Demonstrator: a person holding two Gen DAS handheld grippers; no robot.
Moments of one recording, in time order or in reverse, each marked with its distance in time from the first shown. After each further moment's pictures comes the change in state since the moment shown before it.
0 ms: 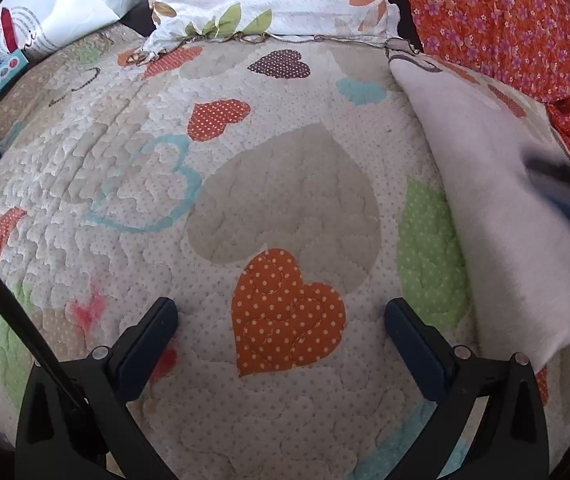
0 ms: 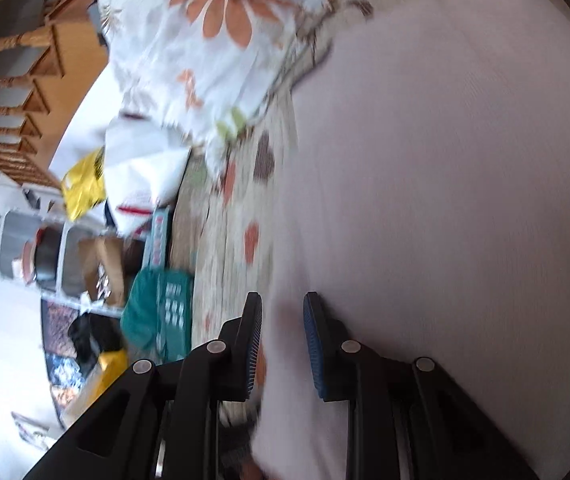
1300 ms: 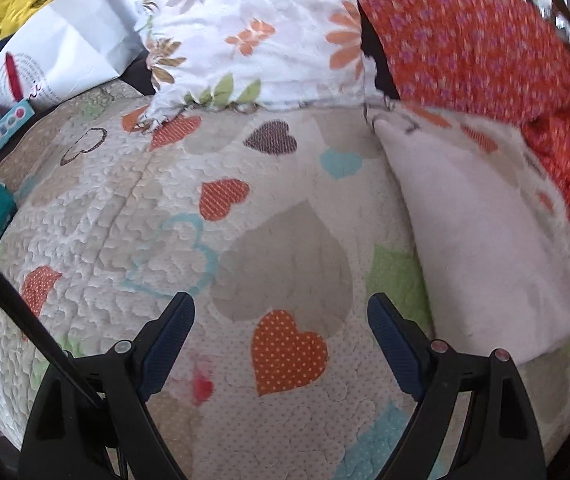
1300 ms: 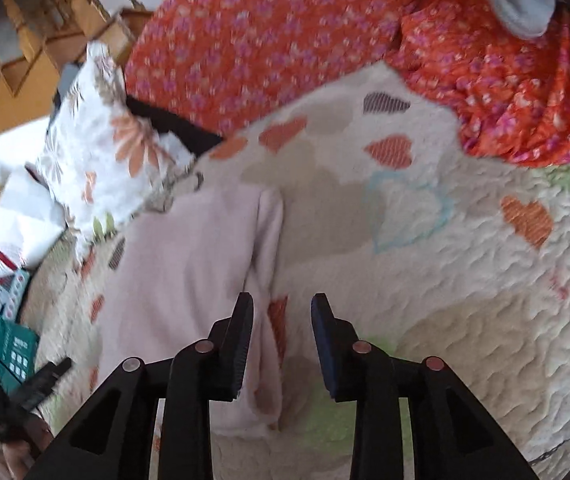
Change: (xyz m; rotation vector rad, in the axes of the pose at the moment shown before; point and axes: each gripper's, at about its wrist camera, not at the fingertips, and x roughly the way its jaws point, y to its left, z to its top) left arm -0.048 -0.007 0.023 0.075 -0.145 0.000; right arm -0.167 0.012 -0.082 -0.177 -0.563 -0.667
